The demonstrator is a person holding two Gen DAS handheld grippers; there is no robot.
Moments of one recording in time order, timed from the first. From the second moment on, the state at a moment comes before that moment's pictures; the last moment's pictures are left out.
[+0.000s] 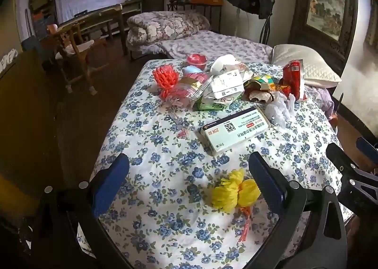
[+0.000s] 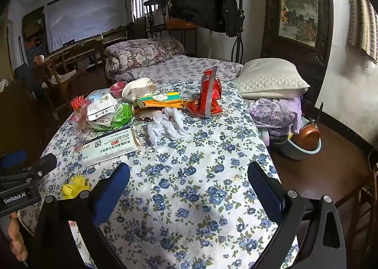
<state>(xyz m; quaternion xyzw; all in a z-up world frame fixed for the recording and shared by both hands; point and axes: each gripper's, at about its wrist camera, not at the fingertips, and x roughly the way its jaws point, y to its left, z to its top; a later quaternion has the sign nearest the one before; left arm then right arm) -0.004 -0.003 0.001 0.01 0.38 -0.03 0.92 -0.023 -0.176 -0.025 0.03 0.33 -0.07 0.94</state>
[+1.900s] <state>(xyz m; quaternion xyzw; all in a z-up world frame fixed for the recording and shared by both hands) -0.007 -0.010 -0.003 0.02 0.38 -0.04 0.92 -0.020 -0.179 -0.030 0.03 0.34 -0.08 0.94</state>
